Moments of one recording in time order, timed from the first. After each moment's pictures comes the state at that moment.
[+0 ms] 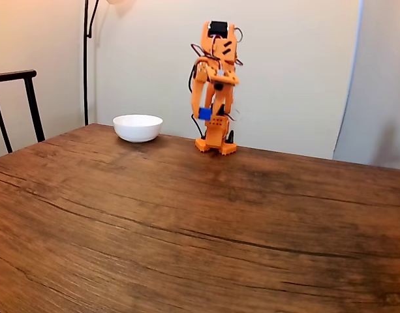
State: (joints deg) arm 1.8 108.3 85.5 89.9 114.9
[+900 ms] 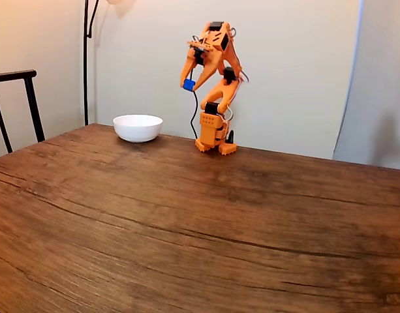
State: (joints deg) arm 24.0 153.5 105.4 97.2 117.8
